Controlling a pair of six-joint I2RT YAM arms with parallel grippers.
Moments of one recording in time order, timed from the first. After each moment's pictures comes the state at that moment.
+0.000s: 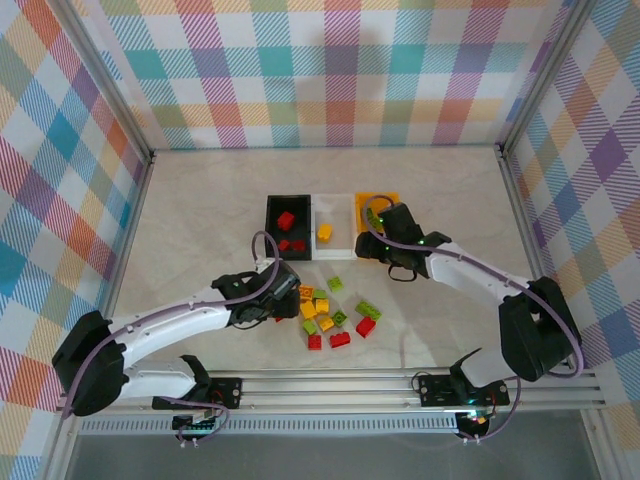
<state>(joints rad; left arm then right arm) -0.89 1.23 0.74 -0.68 -0.30 -0.76 0.56 1.43 0.91 -0.39 0.04 0.63</state>
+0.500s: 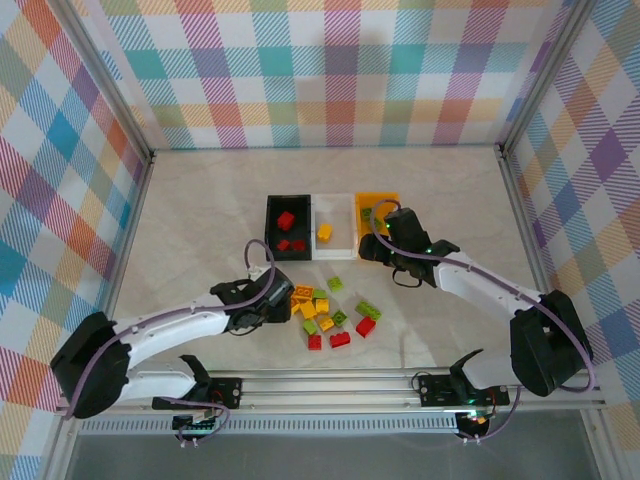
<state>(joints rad) -0.84 1.23 0.62 -0.59 -0.29 -0.79 0.56 1.35 0.84 -0.35 0.05 0.65</state>
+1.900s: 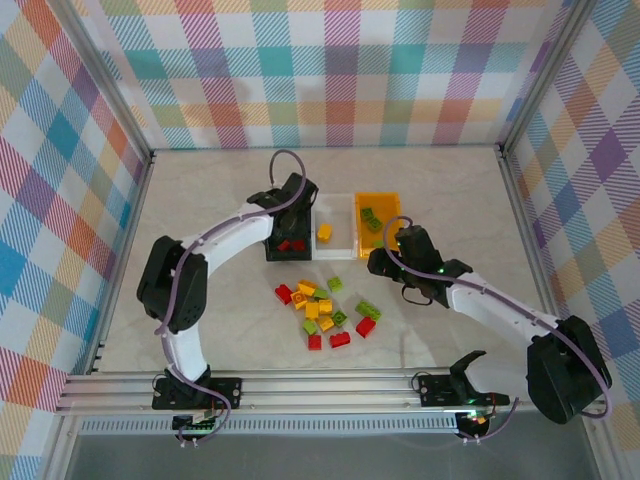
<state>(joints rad) -0.58 1.85 1.45 -0.69 -0.34 -0.58 0.56 1.20 0.68 -0.33 0.04 0.68</state>
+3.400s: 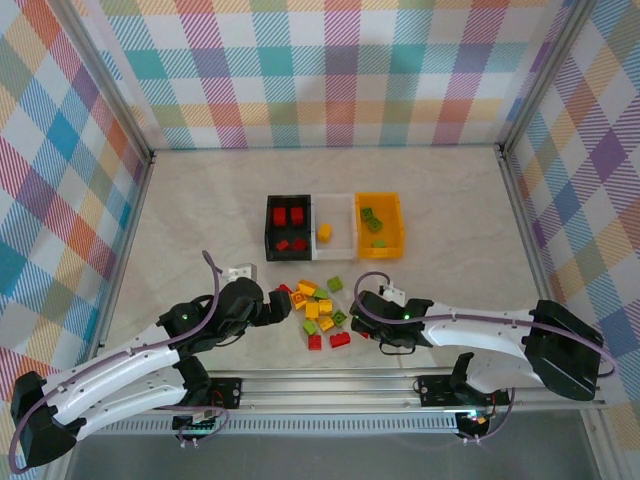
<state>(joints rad) -0.92 0.77 0.57 -0.66 -0.27 -0.92 1.10 1.25 0.56 -0.50 0.24 1.34</state>
